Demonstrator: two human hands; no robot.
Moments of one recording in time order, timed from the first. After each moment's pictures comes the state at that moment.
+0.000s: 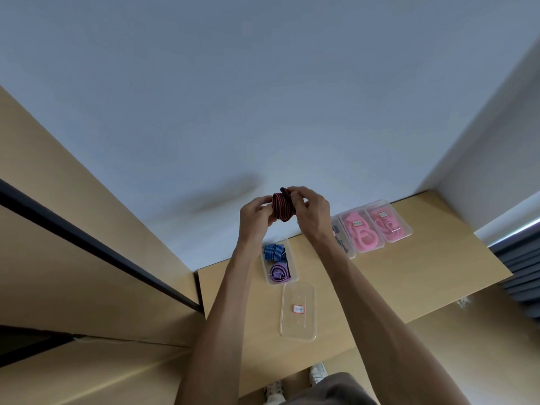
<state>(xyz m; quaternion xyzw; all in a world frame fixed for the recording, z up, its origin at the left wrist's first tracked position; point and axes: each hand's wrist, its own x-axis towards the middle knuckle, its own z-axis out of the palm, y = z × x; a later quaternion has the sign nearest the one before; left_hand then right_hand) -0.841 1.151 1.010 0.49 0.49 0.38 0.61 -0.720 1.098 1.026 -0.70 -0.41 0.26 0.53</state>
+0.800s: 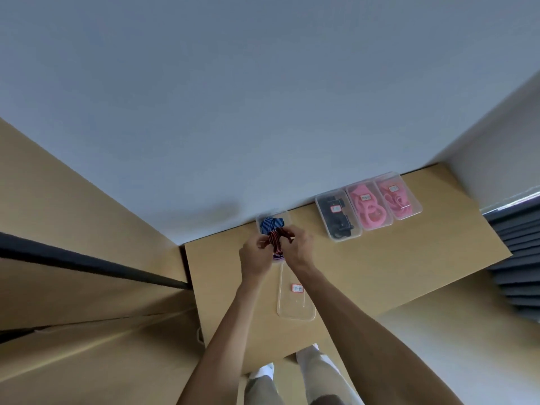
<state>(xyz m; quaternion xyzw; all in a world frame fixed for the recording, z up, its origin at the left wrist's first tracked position) -0.873 1.114 0.832 0.55 0.63 0.21 0.50 -0.771 1.088 0.849 -0.82 -0.32 0.33 0.34</state>
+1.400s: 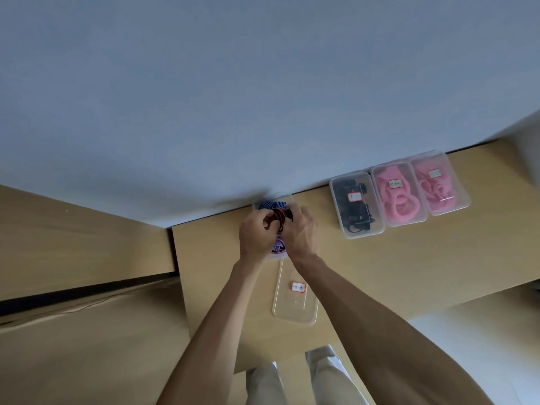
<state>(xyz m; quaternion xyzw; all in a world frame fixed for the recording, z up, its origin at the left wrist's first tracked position) -0.833 1.166 0.766 0.66 0.62 0.19 0.37 -0.735 1.131 0.763 -0.84 -0.45 0.22 0.23</state>
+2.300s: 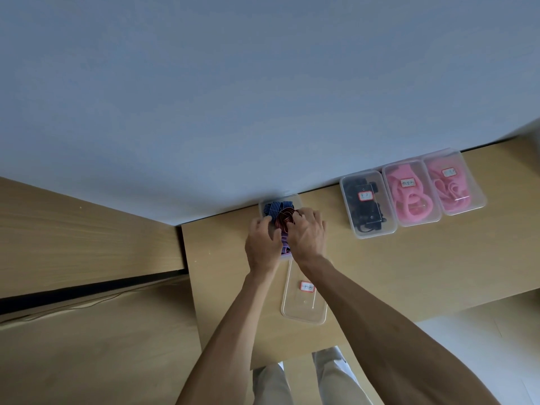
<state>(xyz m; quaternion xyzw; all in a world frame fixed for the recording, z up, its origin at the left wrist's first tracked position) -0.842 1.141 0.741 0.62 0.69 0.17 0.34 -0.741 1.123 0.742 -0.83 -0.51 0.16 0.13</state>
